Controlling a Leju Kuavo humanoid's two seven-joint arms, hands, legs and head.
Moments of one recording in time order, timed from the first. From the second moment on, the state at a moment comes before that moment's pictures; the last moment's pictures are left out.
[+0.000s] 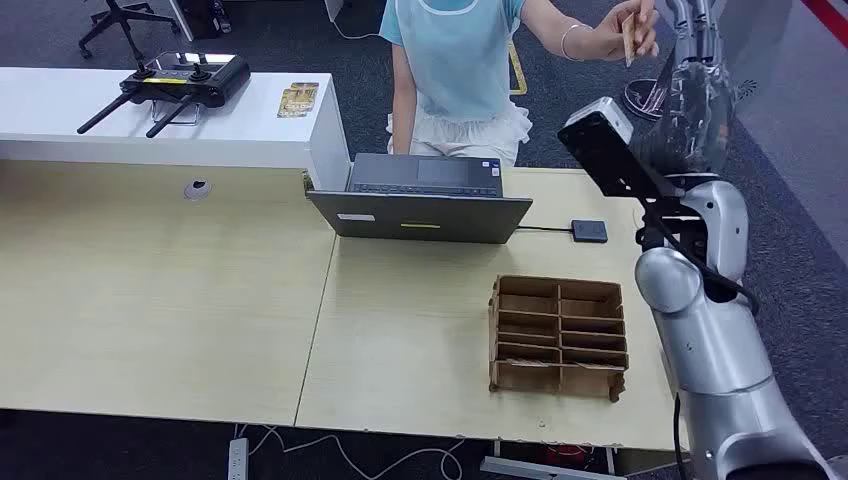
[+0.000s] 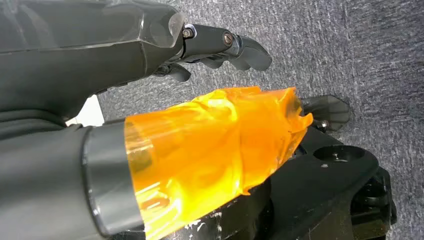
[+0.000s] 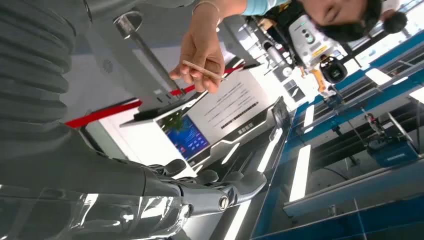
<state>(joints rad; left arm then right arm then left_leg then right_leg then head) -0.06 -0.19 1.28 -0.23 -1.35 -0.07 -0.16 -0.74 -0.23 0.29 -1.46 0.95 -0.26 0.03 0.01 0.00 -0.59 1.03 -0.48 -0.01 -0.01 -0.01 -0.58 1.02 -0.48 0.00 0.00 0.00</state>
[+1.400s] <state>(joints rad) -0.07 -0.18 1.24 -0.23 -1.37 -0.09 -0.15 -1.17 -0.19 0.42 -0.66 1.12 -0.25 0.18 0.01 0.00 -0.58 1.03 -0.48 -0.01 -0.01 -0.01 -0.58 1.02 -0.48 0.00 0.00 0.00</state>
